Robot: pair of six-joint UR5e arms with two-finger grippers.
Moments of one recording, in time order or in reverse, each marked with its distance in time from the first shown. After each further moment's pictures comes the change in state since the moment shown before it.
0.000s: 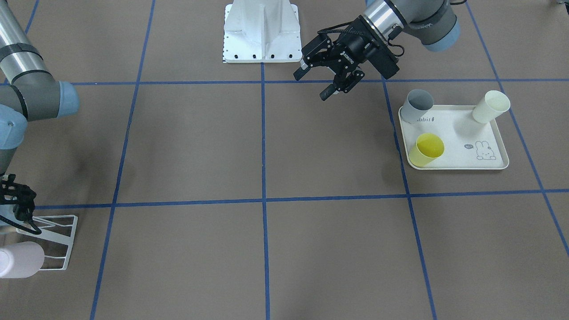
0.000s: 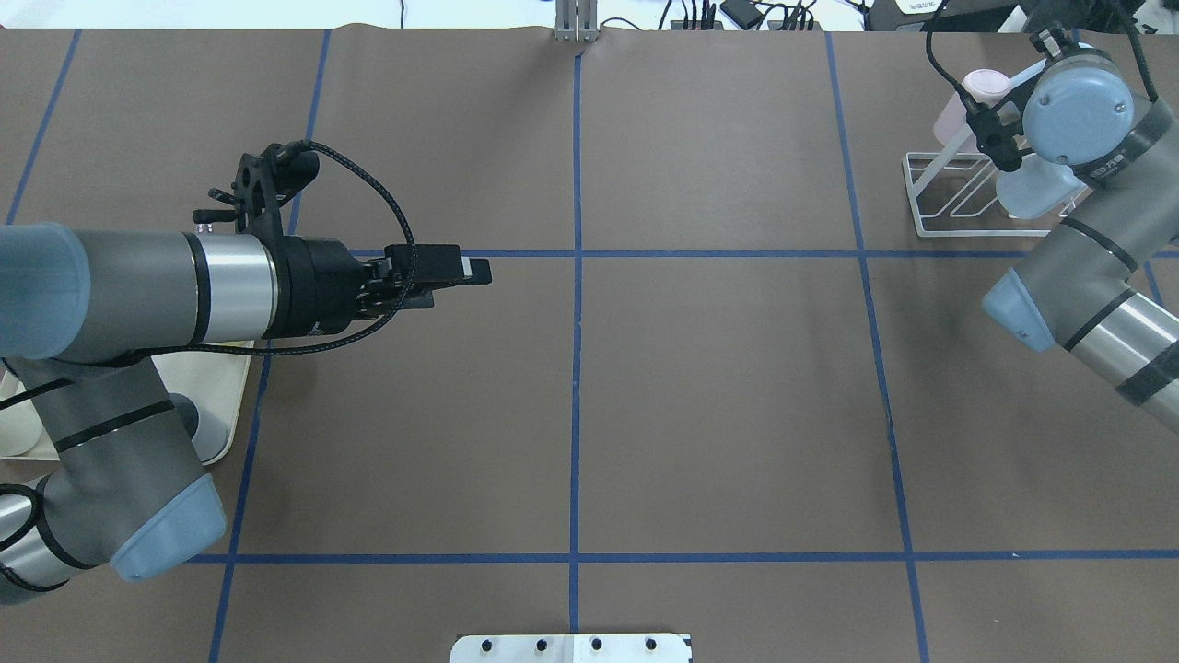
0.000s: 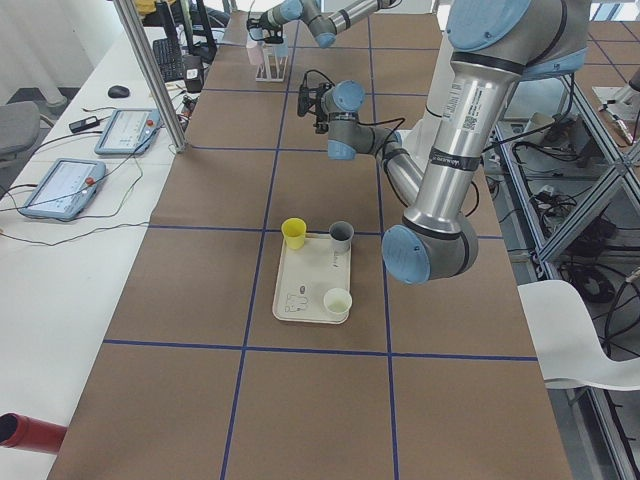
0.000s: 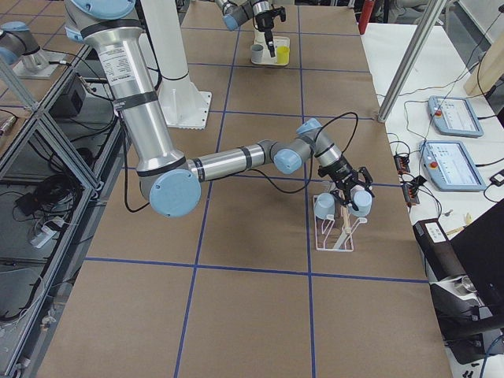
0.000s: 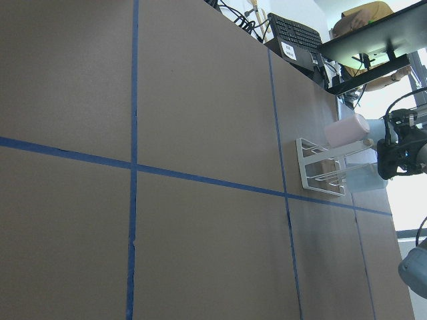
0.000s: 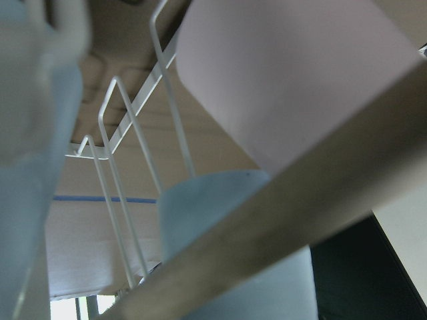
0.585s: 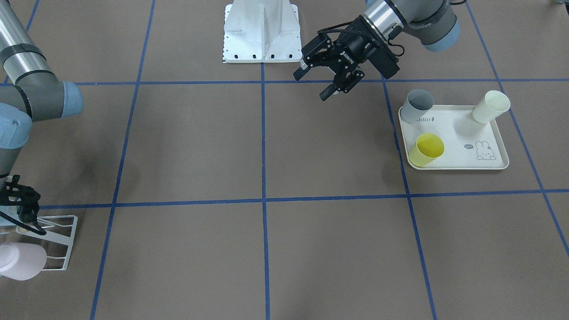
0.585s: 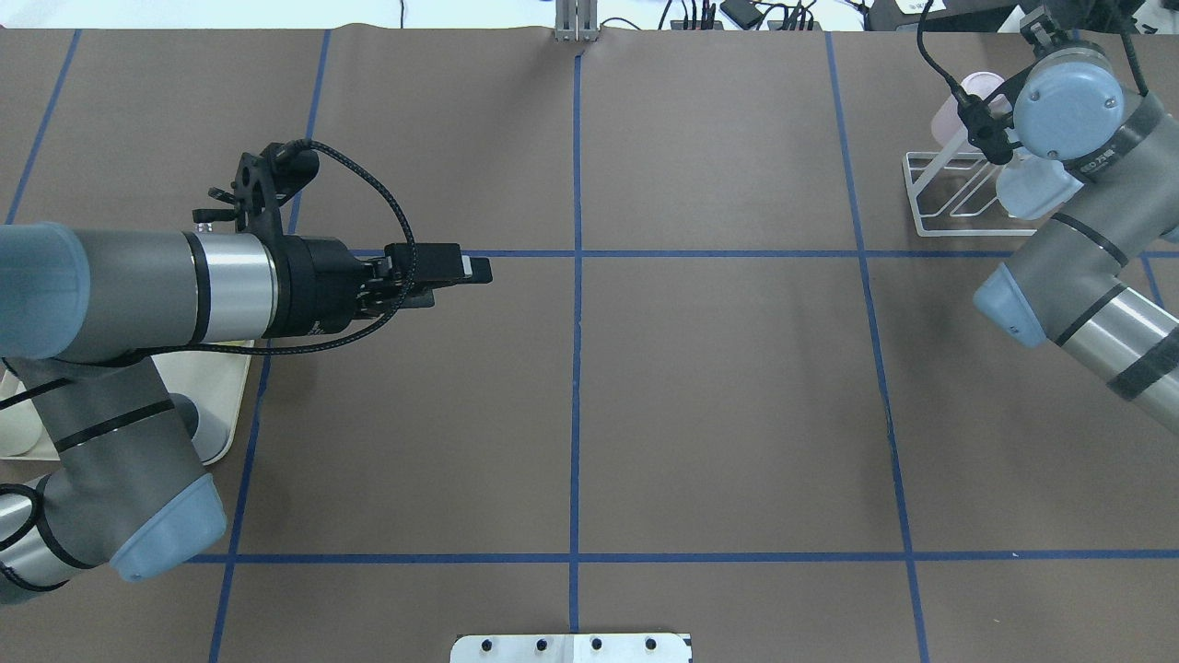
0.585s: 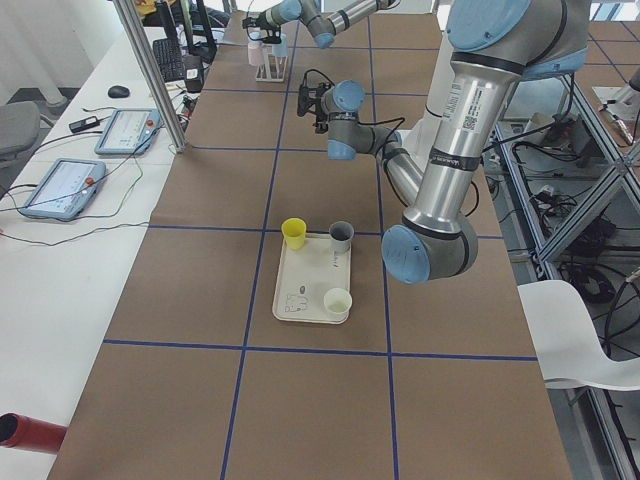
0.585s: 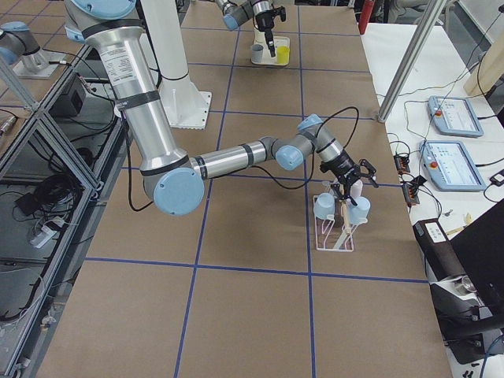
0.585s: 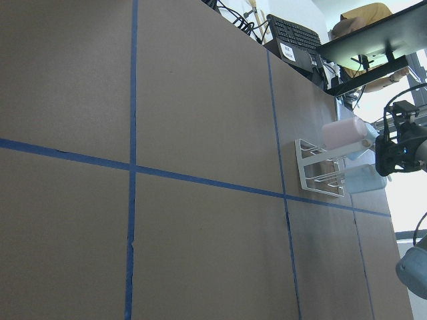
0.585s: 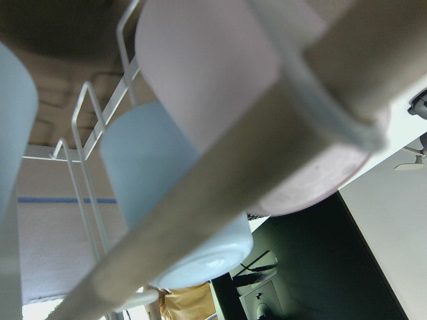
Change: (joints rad) left arm 0.001 -0.001 0.000 0.000 0.010 -0.001; right arm -0.002 0.022 0.009 0.001 -0.008 0.001
